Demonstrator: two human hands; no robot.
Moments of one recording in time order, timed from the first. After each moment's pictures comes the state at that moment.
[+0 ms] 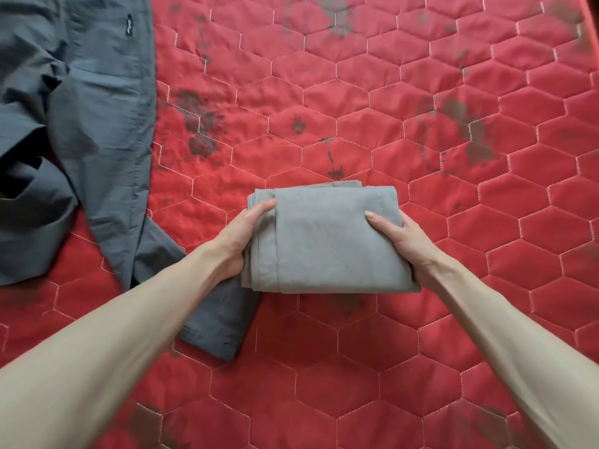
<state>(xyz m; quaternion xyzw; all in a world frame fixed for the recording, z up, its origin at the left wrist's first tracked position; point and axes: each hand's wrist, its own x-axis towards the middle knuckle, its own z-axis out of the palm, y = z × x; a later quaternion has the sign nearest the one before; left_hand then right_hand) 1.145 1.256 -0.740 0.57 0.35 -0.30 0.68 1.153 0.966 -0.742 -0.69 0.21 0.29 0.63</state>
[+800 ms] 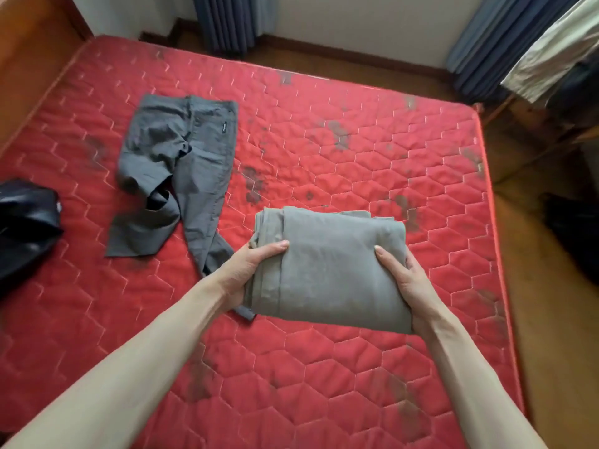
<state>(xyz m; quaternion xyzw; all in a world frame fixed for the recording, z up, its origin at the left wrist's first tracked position) 1.000 1.251 -0.407 0.51 0.28 -0.23 0.78 1.036 0.972 -0.407 -0.67 0.16 0.23 0.68</state>
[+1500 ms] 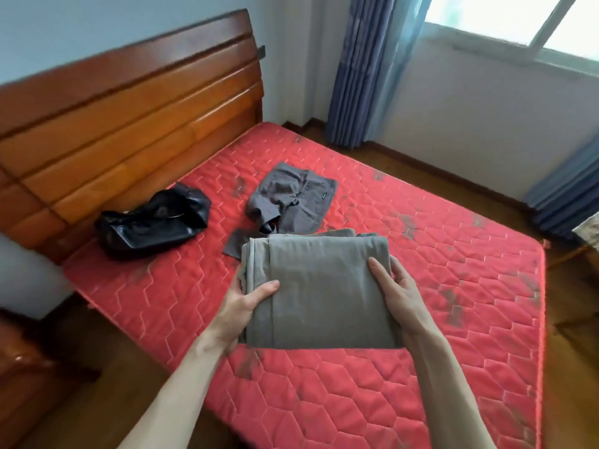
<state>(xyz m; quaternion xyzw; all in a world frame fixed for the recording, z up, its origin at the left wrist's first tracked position) 0.764 1.283 -0.218 0.57 0.31 0.14 0.75 0.933 1.076 -0.199 -0.71 -0.07 0.26 0.65</state>
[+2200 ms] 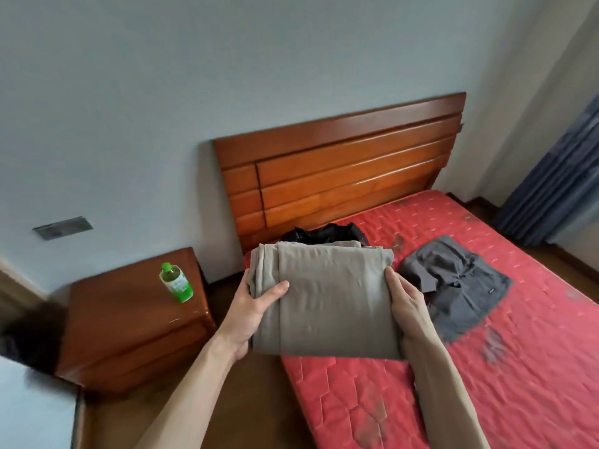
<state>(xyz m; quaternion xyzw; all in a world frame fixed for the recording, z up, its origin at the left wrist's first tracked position) 0.477 1.508 -0.170 0.47 0.43 0.36 0.68 0.723 1.412 -0.159 -0.67 -0.21 0.40 0.58</state>
